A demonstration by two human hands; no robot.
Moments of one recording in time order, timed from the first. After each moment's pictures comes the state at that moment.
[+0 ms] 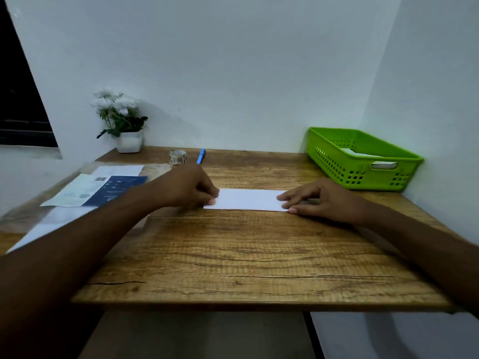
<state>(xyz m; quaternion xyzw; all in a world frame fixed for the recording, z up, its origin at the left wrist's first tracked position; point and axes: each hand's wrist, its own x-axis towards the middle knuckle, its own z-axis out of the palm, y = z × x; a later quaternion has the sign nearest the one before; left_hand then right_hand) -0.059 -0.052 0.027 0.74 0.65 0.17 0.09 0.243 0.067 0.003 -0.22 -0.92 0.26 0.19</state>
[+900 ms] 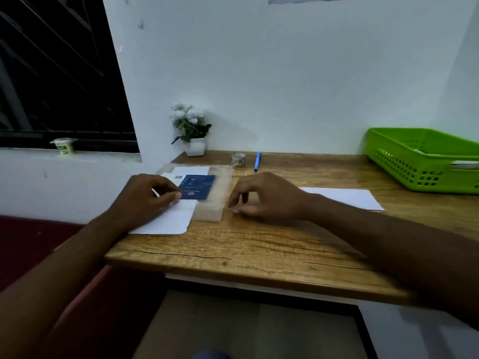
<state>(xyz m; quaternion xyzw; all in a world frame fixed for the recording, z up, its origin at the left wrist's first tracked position) -0.185 -0.196 0.001 0.60 0.71 0.36 -0.07 0.055 -0.031 0.017 -0.03 -0.98 0.12 0.18</state>
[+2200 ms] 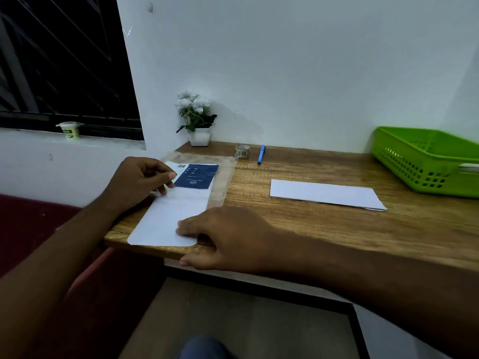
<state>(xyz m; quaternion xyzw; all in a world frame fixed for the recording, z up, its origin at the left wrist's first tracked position) -0.182 -0.203 0.000 0.53 0.68 0.51 0.01 0.052 -0.139 0.005 0.01 -0.99 0.03 0.13</state>
